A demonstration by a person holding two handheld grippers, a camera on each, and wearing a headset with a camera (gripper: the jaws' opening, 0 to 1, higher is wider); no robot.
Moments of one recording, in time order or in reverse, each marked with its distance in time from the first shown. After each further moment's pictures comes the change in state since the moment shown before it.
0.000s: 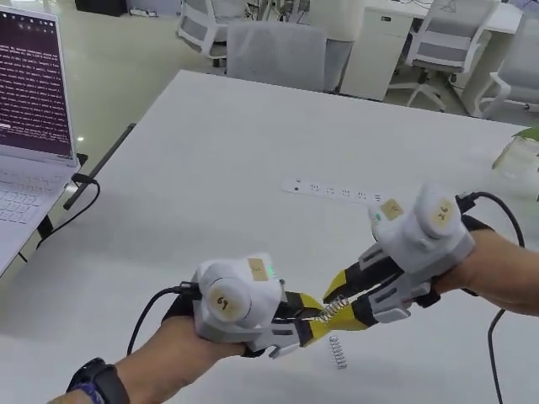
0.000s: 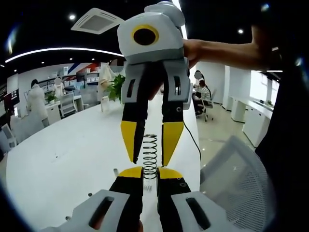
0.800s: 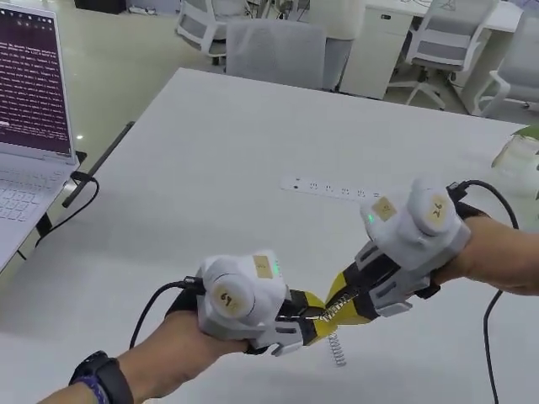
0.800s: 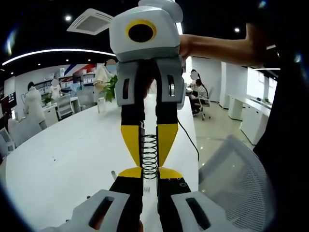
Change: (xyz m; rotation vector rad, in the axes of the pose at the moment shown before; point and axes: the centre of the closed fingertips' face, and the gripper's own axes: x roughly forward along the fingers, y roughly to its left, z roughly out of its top) left arm 0.002 -0.004 0.002 0.021 0.004 -0.027; right arm 0.000 0.007 -0.004 -0.115 0.074 0.059
